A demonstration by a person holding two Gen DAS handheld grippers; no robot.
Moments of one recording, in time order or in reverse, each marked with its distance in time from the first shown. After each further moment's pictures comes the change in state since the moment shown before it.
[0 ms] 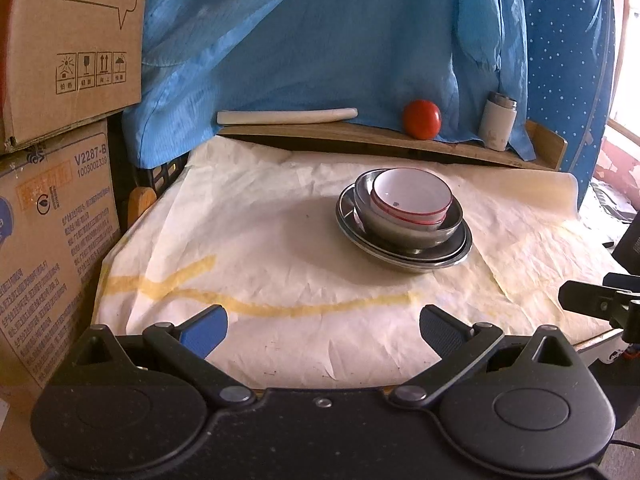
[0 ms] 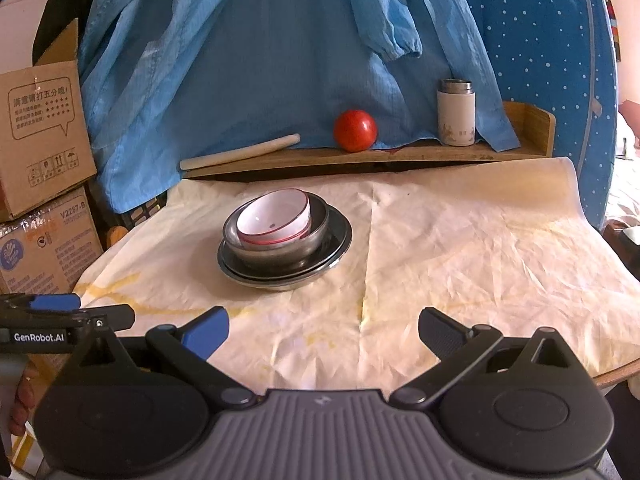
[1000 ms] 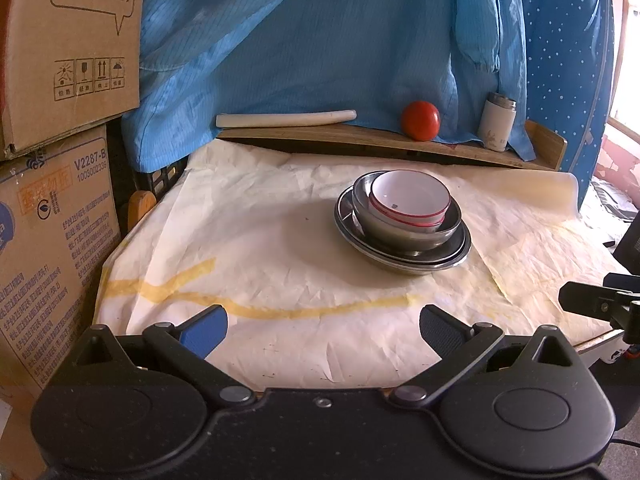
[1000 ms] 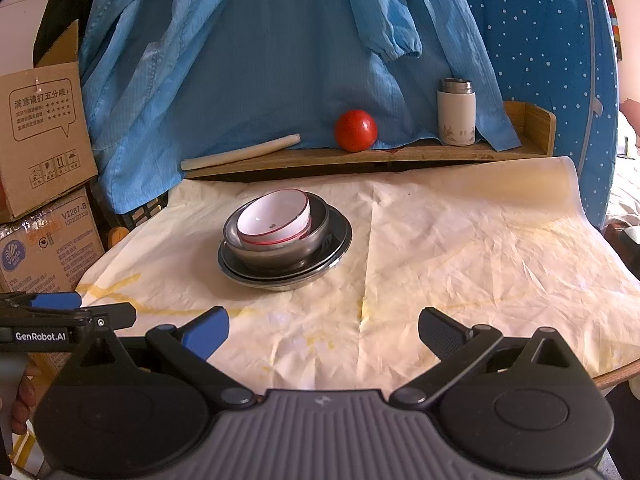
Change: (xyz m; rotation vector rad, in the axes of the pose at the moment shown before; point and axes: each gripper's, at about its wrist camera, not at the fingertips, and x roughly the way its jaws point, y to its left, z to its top) left arm -0.001 -0.003 0.002 0.007 -0.002 0.004; right arm -0.002 0.000 0.001 0.003 0.001 0.002
